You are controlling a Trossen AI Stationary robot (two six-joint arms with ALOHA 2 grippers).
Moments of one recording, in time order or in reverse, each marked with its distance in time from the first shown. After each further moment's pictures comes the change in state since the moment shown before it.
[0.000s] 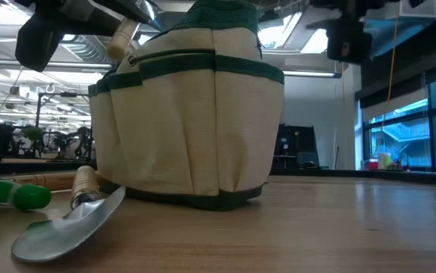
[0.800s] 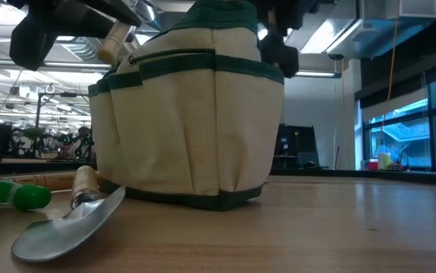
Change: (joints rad) left arm -0.010 -0.017 0.000 -0.092 0.008 -0.030; right arm -0.042 0.540 0.489 -0.283 -0.011 -0.258
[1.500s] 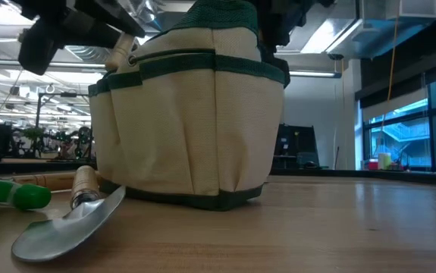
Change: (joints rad) left arm 0.040 0.000 0.000 -0.055 -0.007 -0.020; right arm -0.014 0.084 0.044 -0.026 0.065 -0.005
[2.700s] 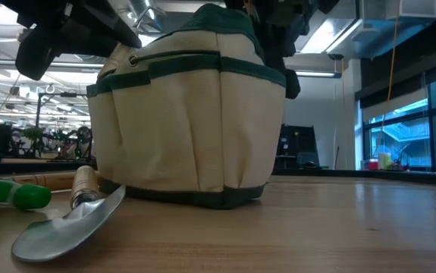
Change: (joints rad) left arm 0.001 0.003 0.000 -0.057 0.045 -0.021; right arm -0.015 0.028 0.000 -0.073 -0.015 0.058
